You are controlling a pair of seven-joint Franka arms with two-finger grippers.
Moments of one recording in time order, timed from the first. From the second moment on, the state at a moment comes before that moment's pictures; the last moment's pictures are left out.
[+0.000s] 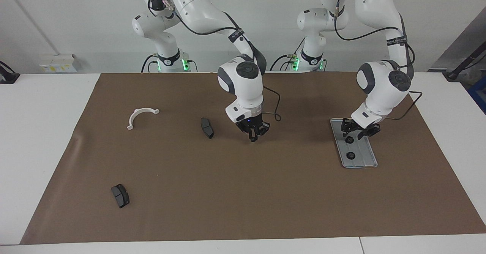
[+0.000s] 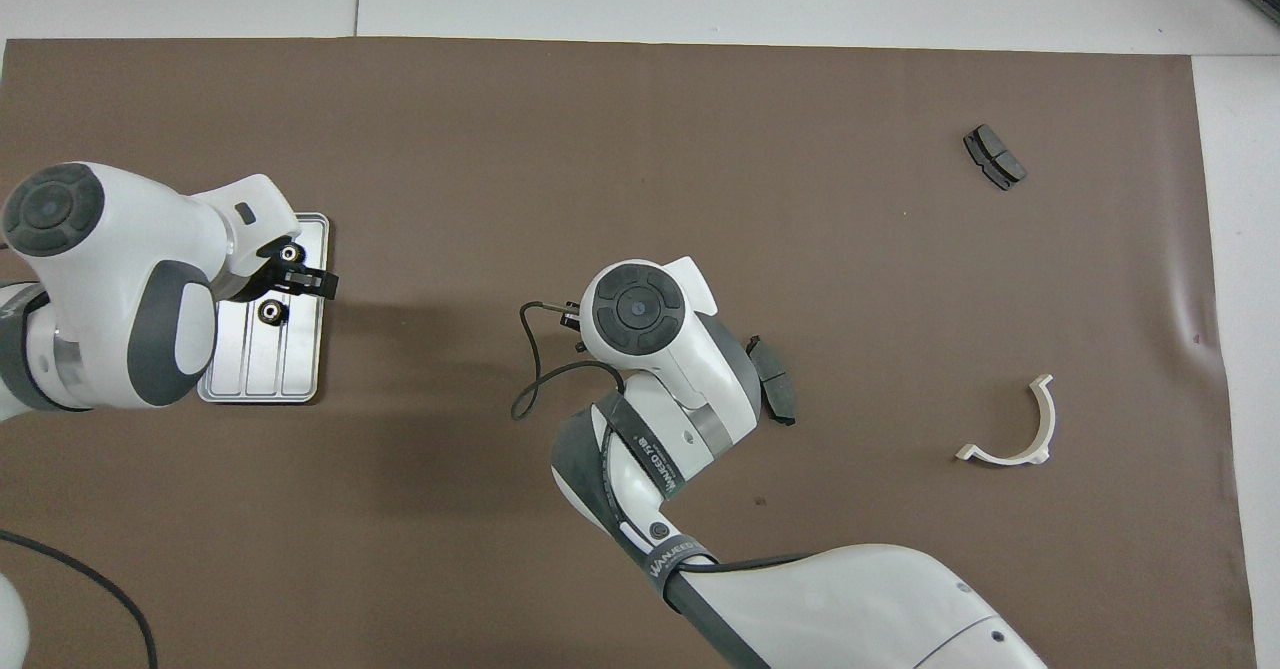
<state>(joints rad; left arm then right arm) -0.16 0.19 0.02 -2.02 -0.04 2.28 0.14 0.71 0.52 -0.07 -1.71 0.06 2.32 0.93</state>
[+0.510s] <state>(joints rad) -0.39 0.23 0.02 -1.88 -0.08 2.28 -0.27 0.65 0.44 -0.10 -1.72 0.00 2.31 0.92</state>
